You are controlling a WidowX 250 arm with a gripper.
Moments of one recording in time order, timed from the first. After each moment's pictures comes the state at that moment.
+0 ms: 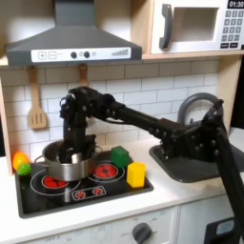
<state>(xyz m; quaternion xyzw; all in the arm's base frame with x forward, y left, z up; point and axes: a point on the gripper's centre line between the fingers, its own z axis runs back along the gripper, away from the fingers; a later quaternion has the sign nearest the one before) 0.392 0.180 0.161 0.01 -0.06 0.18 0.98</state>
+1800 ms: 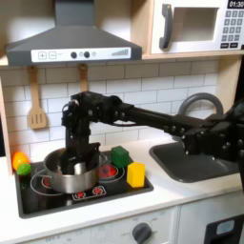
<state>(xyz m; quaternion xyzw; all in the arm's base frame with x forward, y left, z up) 0.348 0.187 0.161 0.01 -0.05 0.17 0.98</state>
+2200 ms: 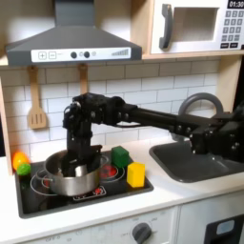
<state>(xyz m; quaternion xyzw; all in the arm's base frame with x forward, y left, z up) 0.337 0.188 0.160 0.01 -0.05 0.17 0.98</state>
